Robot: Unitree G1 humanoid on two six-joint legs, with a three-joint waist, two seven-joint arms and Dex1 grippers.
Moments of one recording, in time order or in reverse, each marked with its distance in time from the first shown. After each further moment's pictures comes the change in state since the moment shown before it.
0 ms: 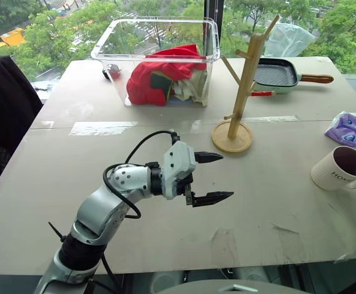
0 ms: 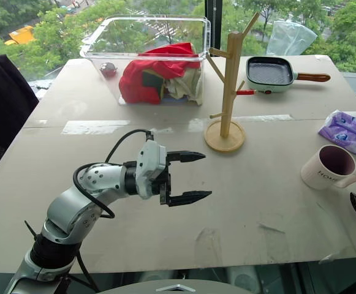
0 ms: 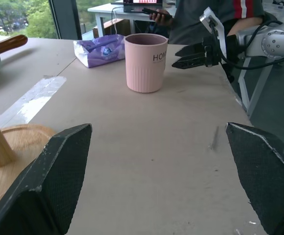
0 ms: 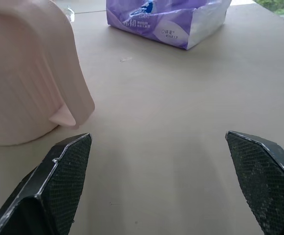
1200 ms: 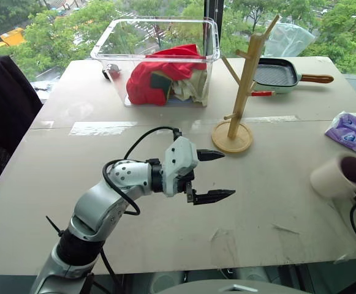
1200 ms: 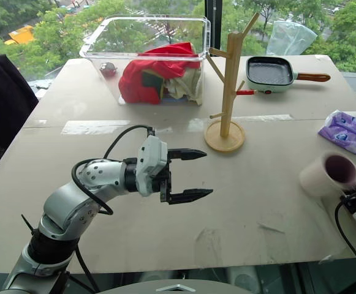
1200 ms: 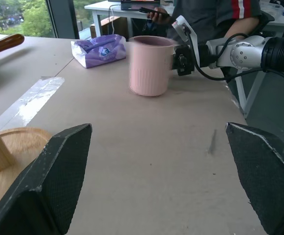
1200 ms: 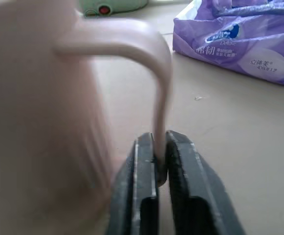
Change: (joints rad) left arm -0.030 0.032 -0.001 -0.008 -0.025 0.044 0.017; right arm -0.210 0.017 0.125 0.106 -0.030 -0.039 0.087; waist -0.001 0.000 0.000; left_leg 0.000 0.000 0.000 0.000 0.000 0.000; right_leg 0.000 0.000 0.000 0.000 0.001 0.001
